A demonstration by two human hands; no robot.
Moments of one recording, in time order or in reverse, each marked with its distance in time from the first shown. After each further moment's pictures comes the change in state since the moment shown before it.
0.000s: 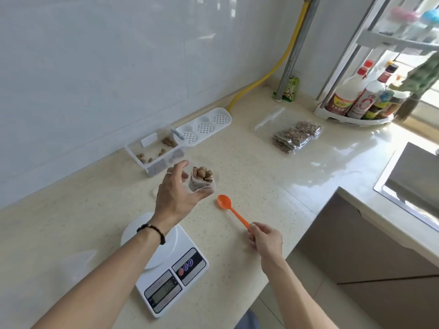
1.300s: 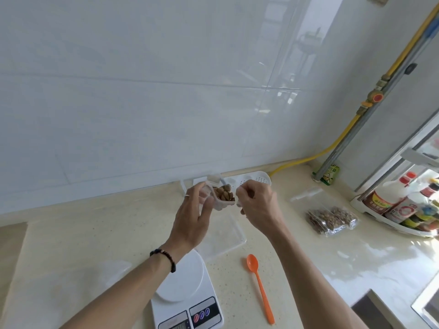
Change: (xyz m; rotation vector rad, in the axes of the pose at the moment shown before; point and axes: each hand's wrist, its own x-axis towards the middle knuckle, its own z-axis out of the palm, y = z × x) left_hand -0.017 0.004 -0.082 -0.295 0.297 0.058; right_hand -0.113 -0.216 0.121 -0.695 -0.339 -0.995
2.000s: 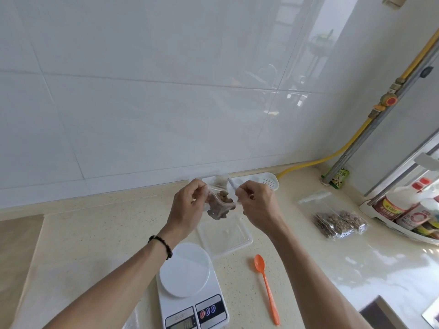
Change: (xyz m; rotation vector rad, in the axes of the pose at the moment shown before) left_hand 0.016 -0.001 -0.028 -0.140 0.090 -0.070; right_hand 0.003 -0.001 0.013 0.042 -0.029 -0.078
